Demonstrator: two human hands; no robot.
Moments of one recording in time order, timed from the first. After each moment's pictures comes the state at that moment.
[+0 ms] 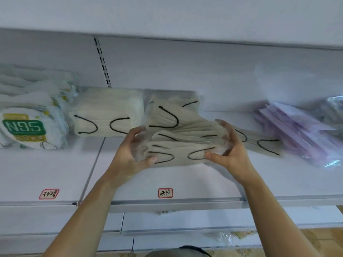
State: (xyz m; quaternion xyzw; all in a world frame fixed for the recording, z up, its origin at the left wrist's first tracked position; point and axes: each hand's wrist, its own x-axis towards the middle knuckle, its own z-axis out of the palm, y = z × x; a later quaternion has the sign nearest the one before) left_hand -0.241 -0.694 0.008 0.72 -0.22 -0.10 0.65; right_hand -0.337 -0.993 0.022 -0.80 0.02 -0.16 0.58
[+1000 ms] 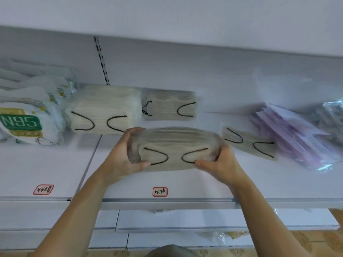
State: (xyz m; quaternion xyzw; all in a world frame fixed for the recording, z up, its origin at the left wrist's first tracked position) left_hand -0.243 -0.687 0.019 0.77 -0.27 -0.08 0.57; right_hand -0.339 -0.986 0.022 -0.79 0.04 -0.11 0.60
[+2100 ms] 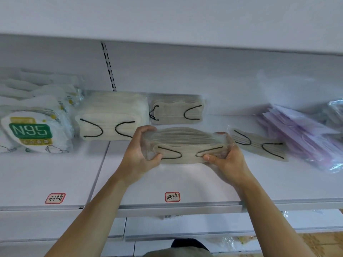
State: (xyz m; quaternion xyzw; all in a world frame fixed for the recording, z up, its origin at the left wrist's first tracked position) left_hand -0.237 -0.703 0.015 0.74 -0.25 -0.03 0.62; right_hand -0.329 -0.968 0.019 -0.67 0.06 -0.10 0.74
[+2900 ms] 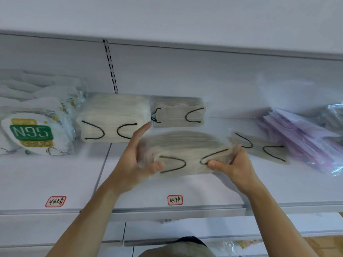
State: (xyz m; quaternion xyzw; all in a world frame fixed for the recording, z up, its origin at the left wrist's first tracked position) left_hand -0.241 -0.678 0.022 0.70 -0.27 -0.10 0.66; right_hand -0.338 -0.978 0.017 -0.74 0.01 -0.14 0.65
